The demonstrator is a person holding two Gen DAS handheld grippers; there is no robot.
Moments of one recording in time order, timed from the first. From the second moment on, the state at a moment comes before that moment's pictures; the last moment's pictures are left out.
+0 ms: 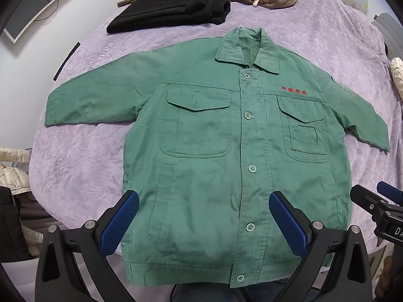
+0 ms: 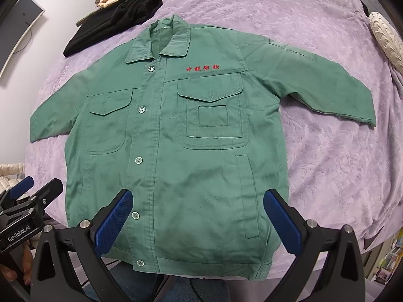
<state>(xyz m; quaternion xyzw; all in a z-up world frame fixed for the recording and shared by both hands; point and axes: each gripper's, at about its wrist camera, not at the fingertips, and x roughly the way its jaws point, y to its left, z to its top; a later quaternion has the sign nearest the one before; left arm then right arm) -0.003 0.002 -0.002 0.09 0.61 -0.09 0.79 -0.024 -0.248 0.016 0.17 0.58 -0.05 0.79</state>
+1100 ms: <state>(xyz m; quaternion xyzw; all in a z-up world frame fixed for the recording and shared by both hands) -0.006 0.000 -0.002 0.10 0.60 -0.09 0.79 -0.026 -0.248 0.012 0.17 0.58 -0.05 0.79</state>
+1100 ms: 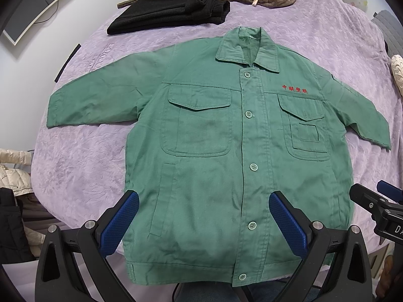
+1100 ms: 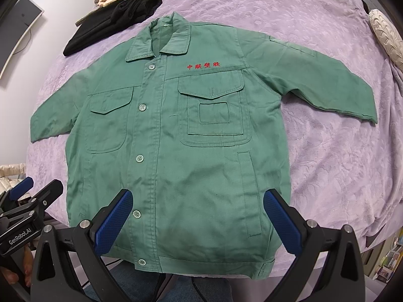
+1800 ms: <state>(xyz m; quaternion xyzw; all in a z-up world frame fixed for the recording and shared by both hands) -0.007 0.001 -0.002 0.10 0.60 -0.08 0.79 -0.026 -0.249 0.011 0.17 0.59 -0.05 0.79</state>
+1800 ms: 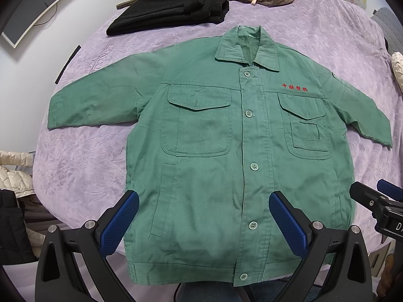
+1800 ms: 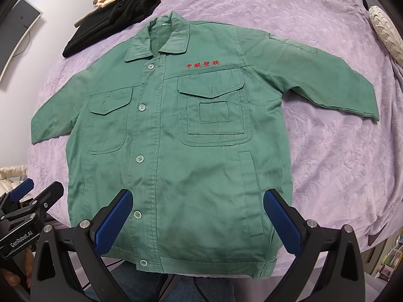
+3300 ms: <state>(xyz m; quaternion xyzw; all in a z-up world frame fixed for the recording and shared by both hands) 0.018 0.016 -0.002 0.05 0.60 -0.09 0.79 -0.010 -0.255 0.007 0.24 0.56 -0.01 0.79</state>
